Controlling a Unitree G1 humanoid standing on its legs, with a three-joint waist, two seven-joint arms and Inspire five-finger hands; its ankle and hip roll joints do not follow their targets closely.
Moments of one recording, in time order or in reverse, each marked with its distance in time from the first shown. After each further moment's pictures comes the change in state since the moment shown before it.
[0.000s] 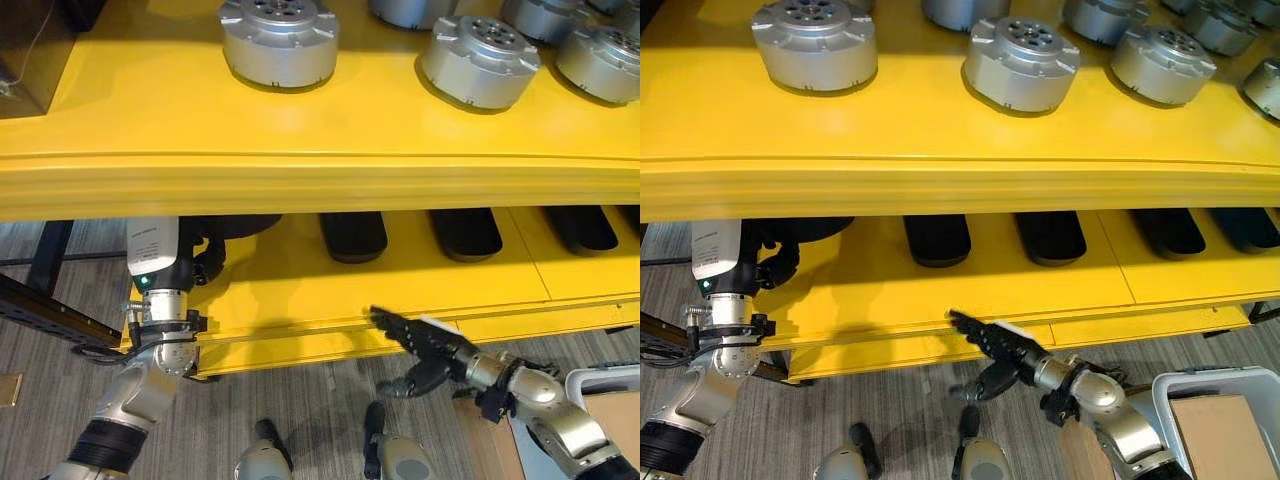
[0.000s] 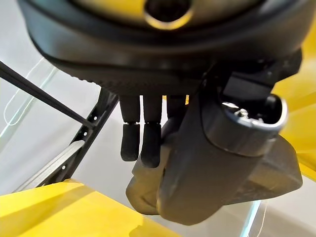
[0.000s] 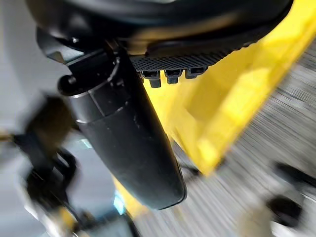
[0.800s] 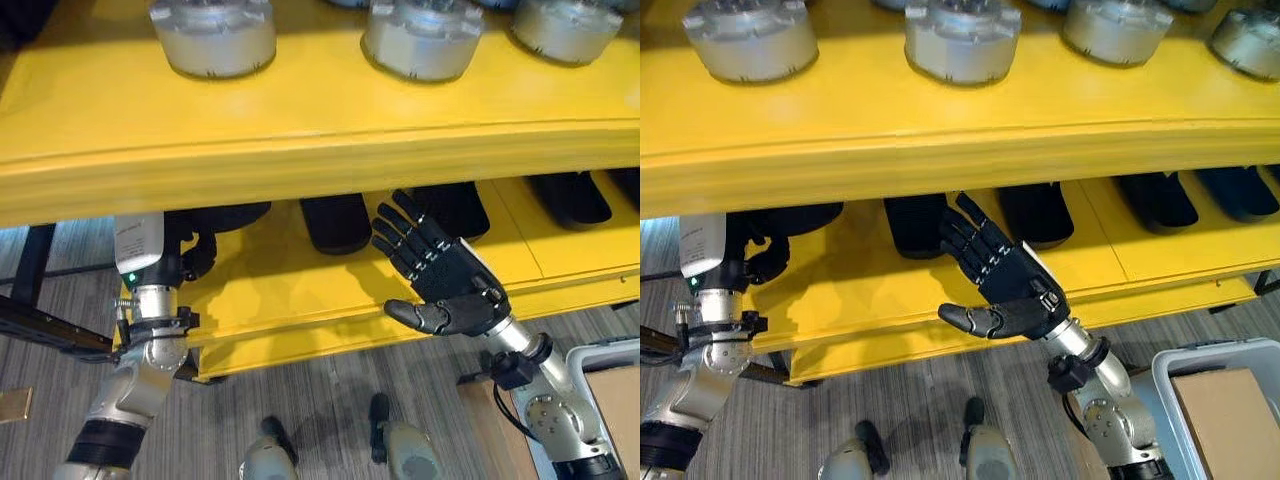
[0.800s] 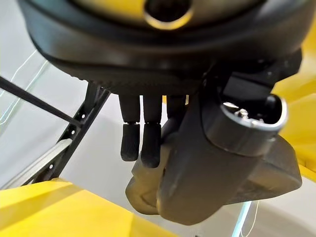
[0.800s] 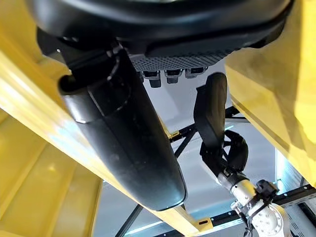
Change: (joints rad) left arm -0.090 -0.027 0.044 0.055 0.001 -0.036 -0.025; right arm -0.147 0.152 -0.091 -0.126 0.490 -0.101 0.182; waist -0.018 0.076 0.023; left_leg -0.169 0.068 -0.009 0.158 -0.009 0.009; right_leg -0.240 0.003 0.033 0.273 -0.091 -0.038
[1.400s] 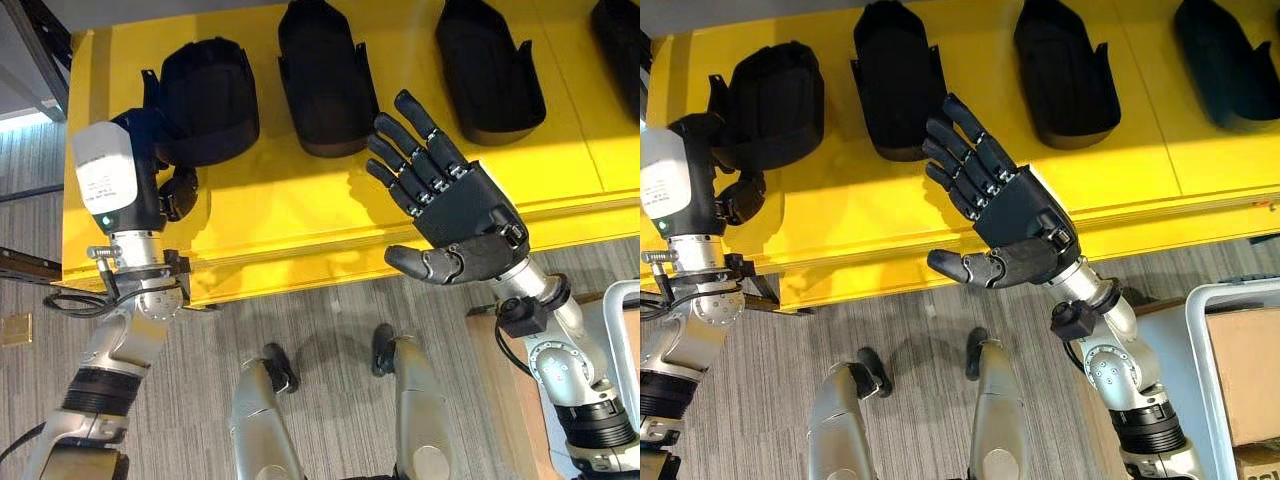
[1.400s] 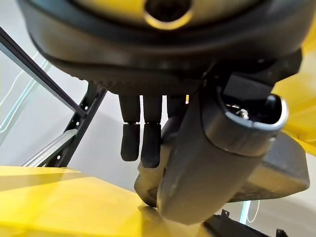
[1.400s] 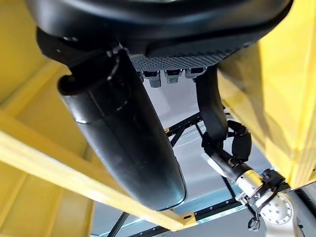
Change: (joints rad) left arm -0.192 0.076 -0.020 0.033 -0.002 0.003 0.124; right arm -0.198 -0.072 0.000 -0.007 0.035 -0.015 -0.047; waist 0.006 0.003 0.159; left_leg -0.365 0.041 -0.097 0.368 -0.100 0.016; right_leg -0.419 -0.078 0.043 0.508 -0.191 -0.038
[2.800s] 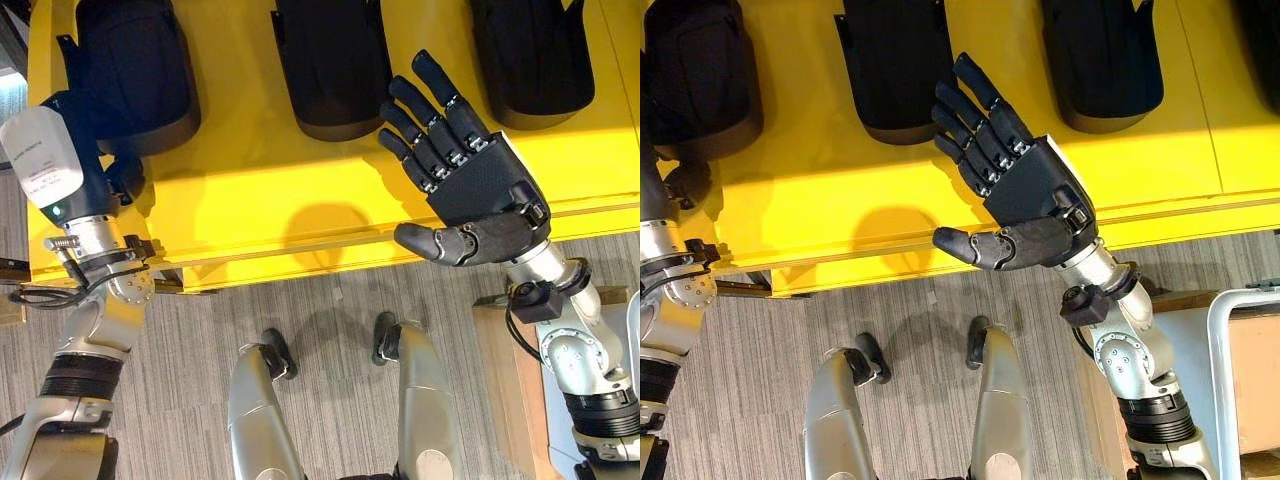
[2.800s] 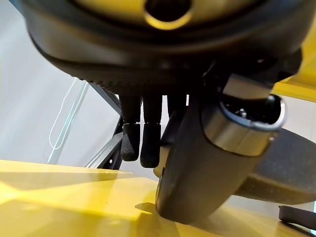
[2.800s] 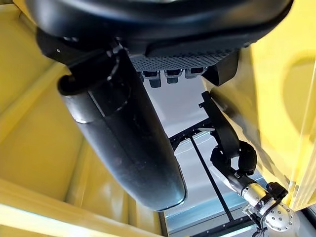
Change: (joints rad) left arm -0.049 0.045 0.042 0.131 -0.070 0.085 0.080; right arm -0.050 -0.019 -0.041 -0.015 0.000 0.005 -0.028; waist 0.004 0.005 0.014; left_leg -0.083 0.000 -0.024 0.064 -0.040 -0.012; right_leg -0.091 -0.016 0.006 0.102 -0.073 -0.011
